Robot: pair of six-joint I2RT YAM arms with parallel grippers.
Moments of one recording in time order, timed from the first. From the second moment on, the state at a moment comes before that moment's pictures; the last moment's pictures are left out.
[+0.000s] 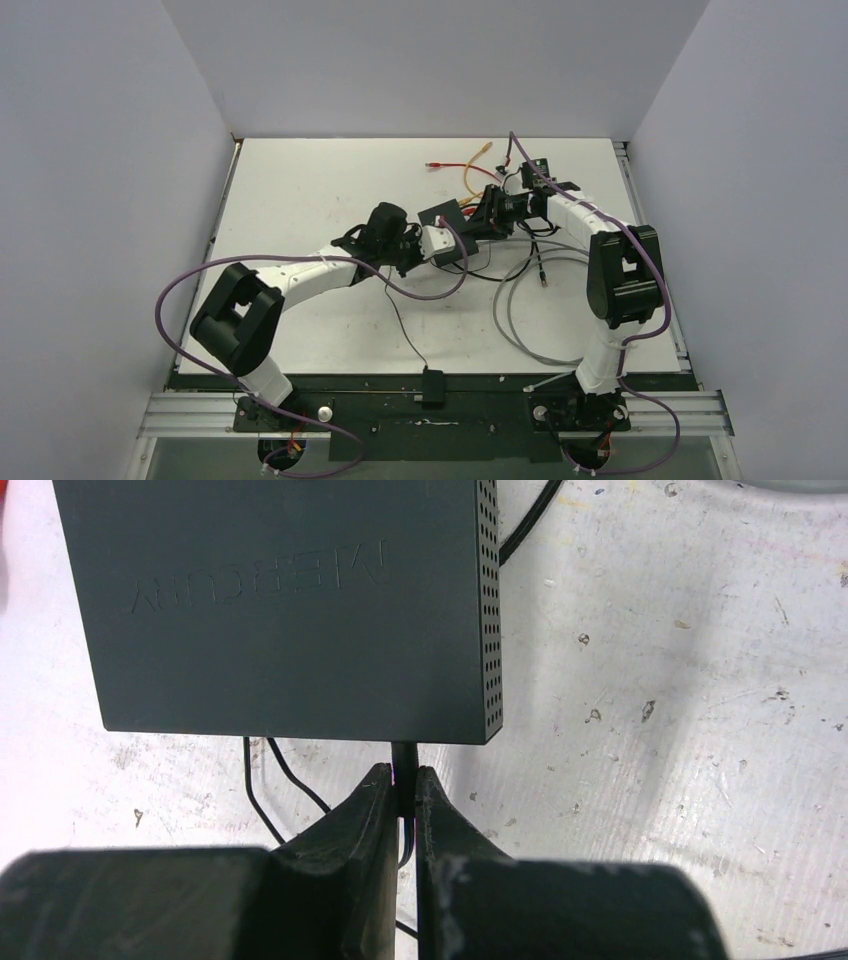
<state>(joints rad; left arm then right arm) -0.66 1.65 1.00 -0.05 0.32 0.55 0.20 1.89 1.35 -0.47 -0.79 0.49</state>
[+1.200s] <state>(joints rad) -0.50 1.54 0.93 -0.19 0.24 0.45 0.17 1.88 1.35 -0.47 -0.74 0.47</state>
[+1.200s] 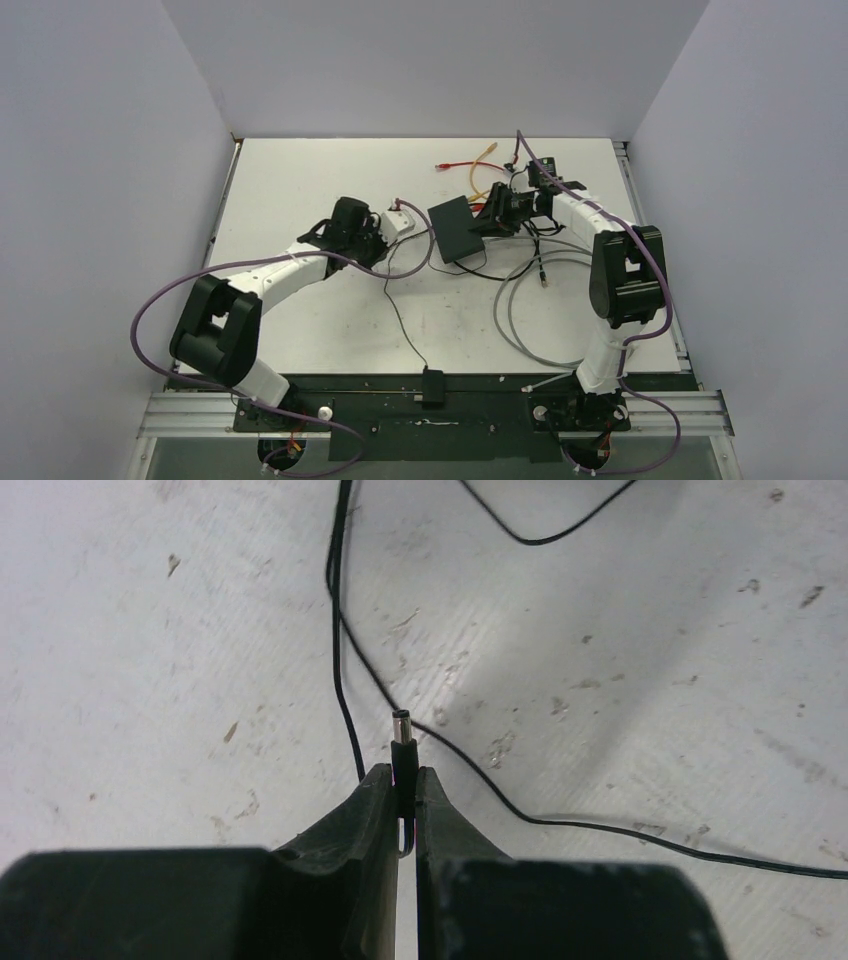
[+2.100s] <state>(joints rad) 0.08 1.22 0.94 -0.25 -0.12 0.19 0.07 1.88 1.37 -0.50 -0.74 0.45</state>
